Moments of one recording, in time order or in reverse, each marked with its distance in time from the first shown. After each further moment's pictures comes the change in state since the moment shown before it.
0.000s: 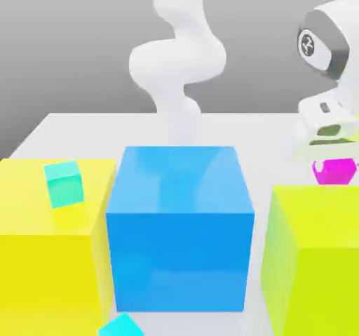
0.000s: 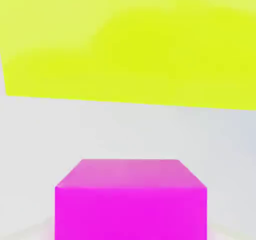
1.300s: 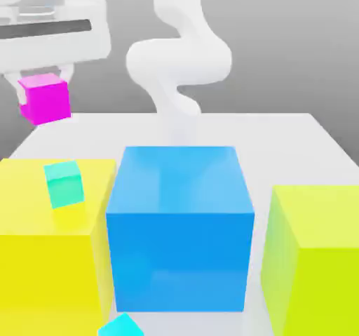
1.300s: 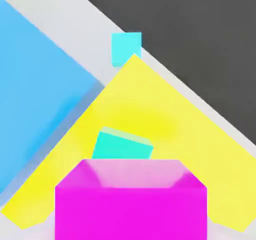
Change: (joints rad) arm -0.409 -0.340 -0.544 -0.066 -0.535 0.134 -1.497
